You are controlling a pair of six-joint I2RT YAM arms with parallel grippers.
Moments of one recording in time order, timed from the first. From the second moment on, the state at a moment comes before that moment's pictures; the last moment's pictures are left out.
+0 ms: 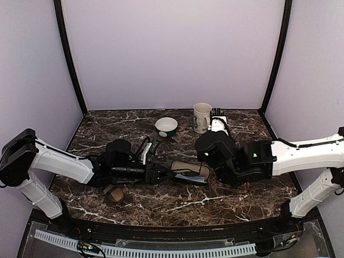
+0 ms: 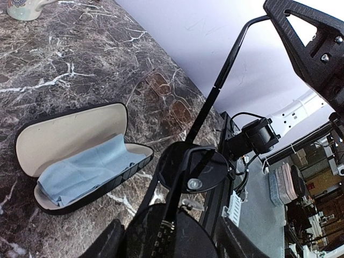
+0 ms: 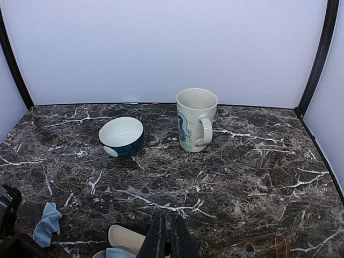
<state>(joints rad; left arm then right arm) -0.92 1.53 0.61 0.58 0.45 -0.64 1.31 1.40 1.08 -0.32 1.12 0.64</state>
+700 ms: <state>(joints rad) -0.92 1.52 0.62 0.50 0.43 -0.64 1.27 1.41 1.08 -0.27 0.98 0.59</state>
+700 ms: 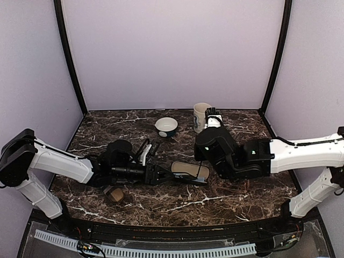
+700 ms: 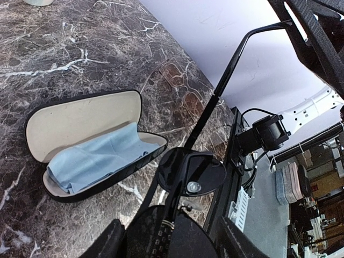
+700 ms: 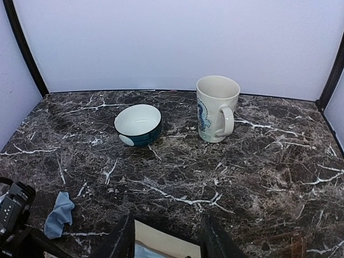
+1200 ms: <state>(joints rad) -0.92 1.51 0.62 0.48 0.42 -0.65 1.19 1.23 1.04 -0.29 0.78 0.63</state>
